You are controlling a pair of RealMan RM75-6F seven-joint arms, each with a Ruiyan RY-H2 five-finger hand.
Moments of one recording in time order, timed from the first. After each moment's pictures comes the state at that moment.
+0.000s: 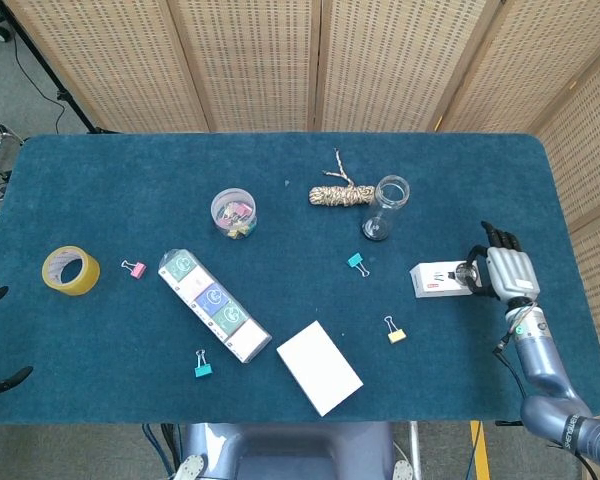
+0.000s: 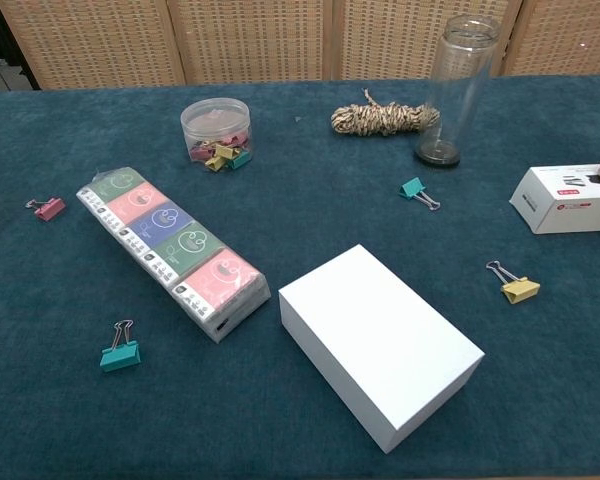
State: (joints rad) left arm -0.02 -0.88 0.02 -1.82 1.56 1.51 -0.22; right arm 0.51 -1.34 0.23 -1.29 -1.06 0.91 -0.05
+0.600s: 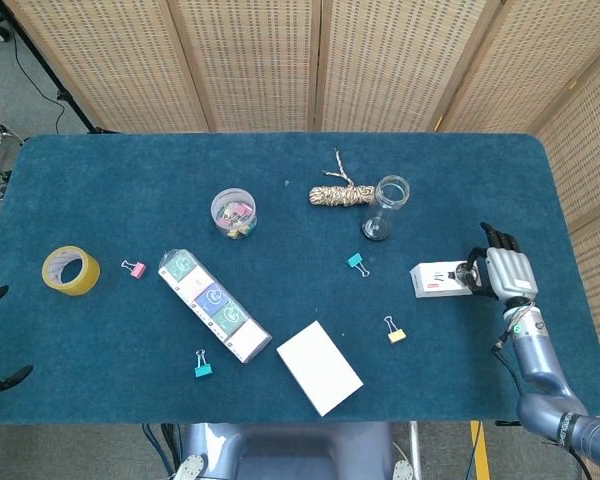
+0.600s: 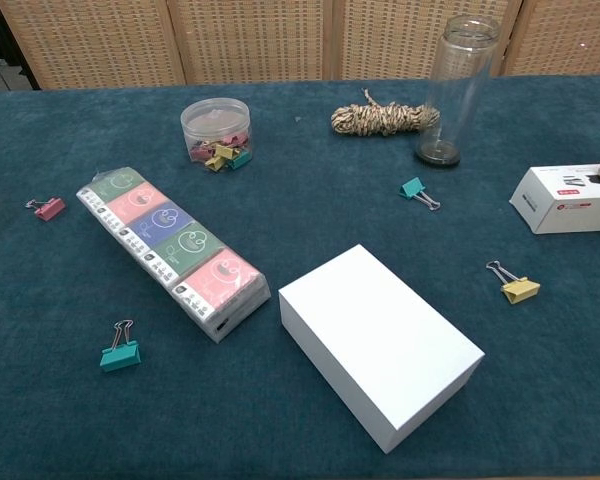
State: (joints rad) left arm -0.03 -0.88 0.02 -1.82 1.55 1.50 -0.20; right arm 0.52 -1.37 0.23 -1.25 -1.06 0.90 -0.03
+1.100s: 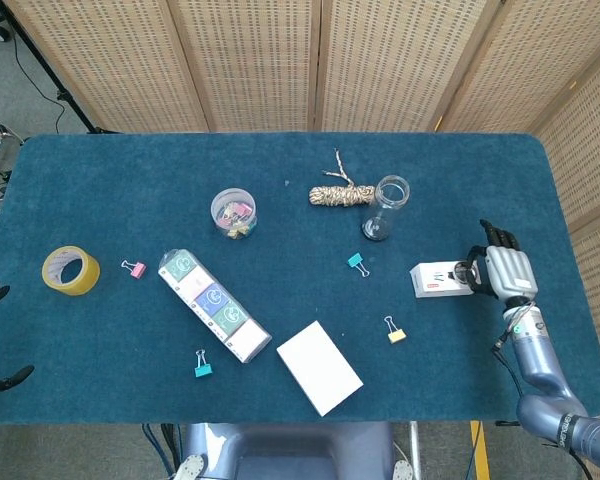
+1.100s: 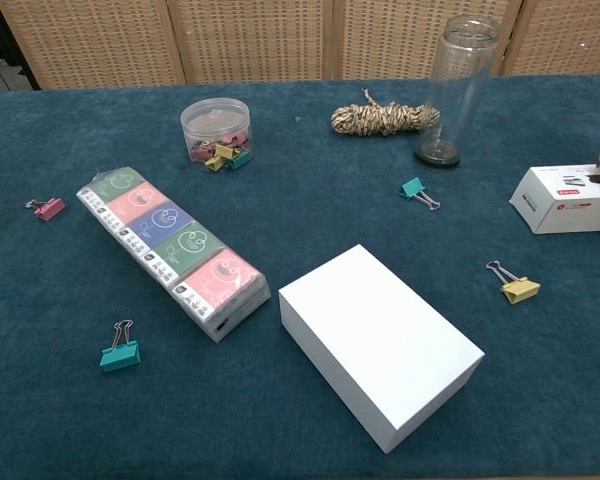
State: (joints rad) left arm -0.03 -0.88 0.02 -1.82 1.55 1.49 -0.21; right arm 0.51 -1.36 0.23 -1.26 -1.09 0.94 0.00
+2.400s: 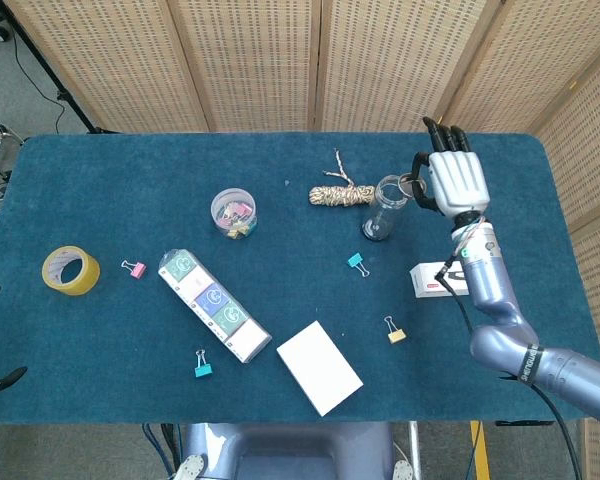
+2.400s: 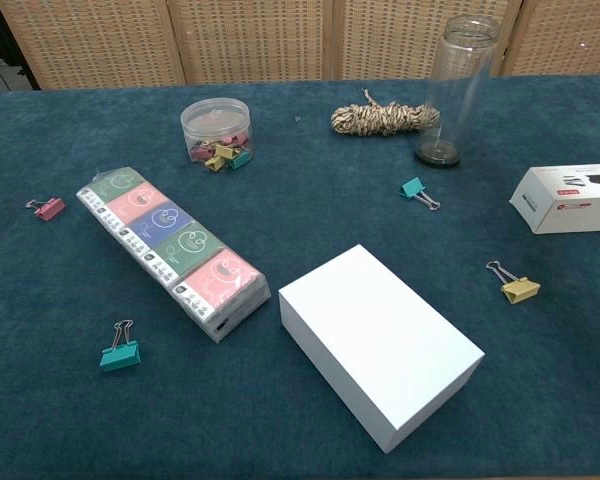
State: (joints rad) left arm -0.02 -0.85 0.03 -1.79 1.57 1.51 -0.32; right arm 0.86 -1.29 0.43 -1.42 -0.84 0.95 -0.38
